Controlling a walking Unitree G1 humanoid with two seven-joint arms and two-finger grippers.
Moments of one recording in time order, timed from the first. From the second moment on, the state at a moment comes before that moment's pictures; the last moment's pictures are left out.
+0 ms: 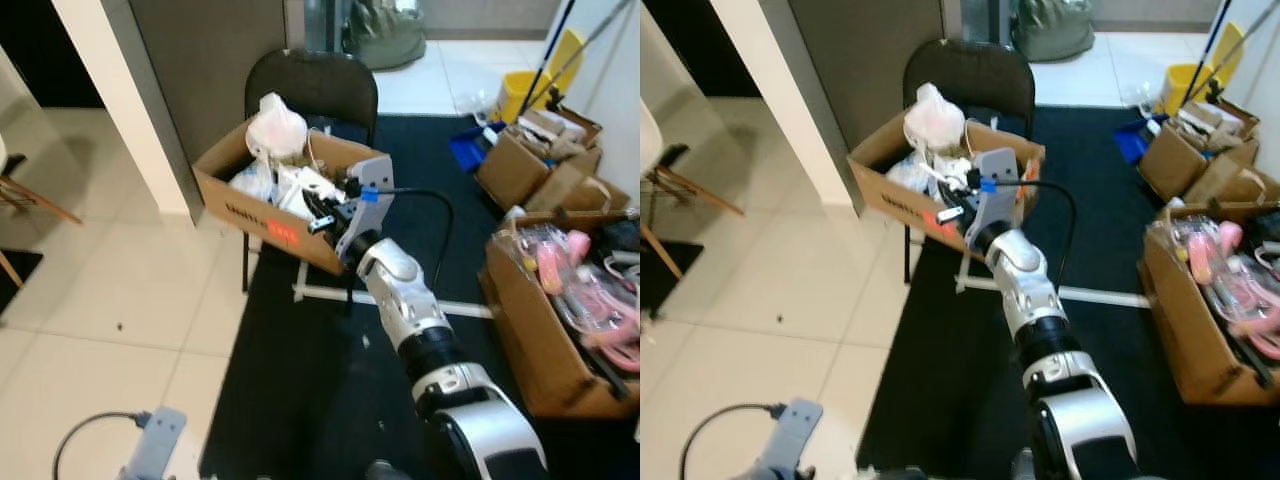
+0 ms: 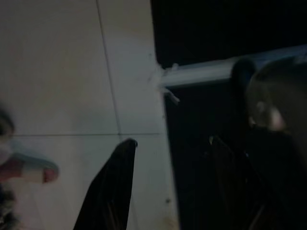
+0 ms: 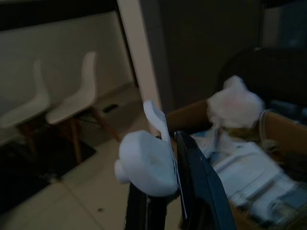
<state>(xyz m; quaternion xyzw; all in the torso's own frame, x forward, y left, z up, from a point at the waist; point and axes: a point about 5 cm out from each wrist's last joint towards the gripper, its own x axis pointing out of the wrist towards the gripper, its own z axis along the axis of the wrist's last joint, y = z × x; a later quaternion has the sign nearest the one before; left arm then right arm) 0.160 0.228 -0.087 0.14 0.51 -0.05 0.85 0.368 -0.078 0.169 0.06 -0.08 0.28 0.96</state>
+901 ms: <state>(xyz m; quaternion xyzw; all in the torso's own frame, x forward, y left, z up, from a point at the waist) 0.154 0.237 -0.088 0.16 0.53 -0.05 0.83 0.364 -0.065 0.168 0.05 -0.06 0.28 0.96</state>
